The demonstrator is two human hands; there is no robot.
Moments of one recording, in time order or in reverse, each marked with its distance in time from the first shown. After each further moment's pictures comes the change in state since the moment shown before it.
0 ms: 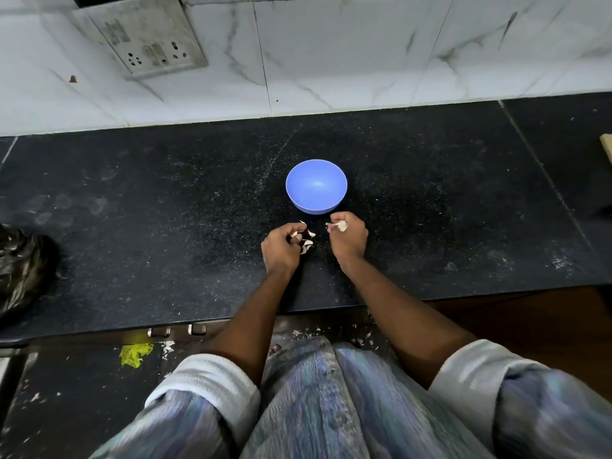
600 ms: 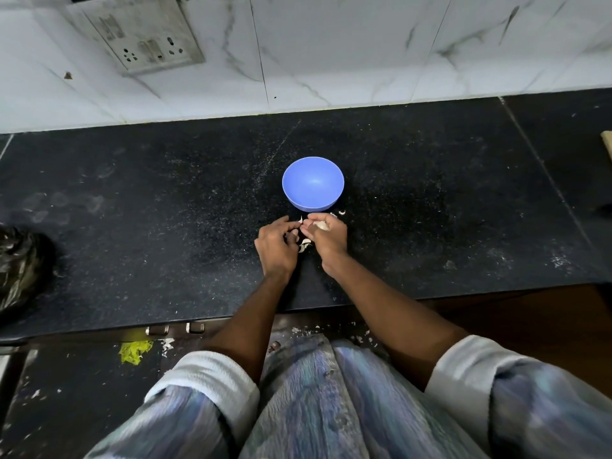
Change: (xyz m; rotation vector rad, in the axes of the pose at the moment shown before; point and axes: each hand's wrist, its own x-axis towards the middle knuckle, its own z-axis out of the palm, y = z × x) left_hand -0.008 0.006 -0.006 0.191 0.114 0.188; right_hand -0.014 -0.010 0.029 0.531 -0.240 0.214
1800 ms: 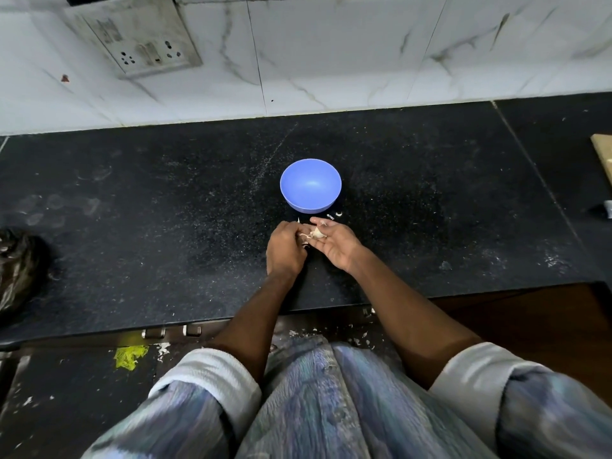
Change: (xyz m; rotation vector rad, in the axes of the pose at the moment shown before) left_hand -0.005 0.018 0.004 0.115 -0.179 0.085; right_hand 0.008 -0.022 -0.036 0.310 -0.258 0.363
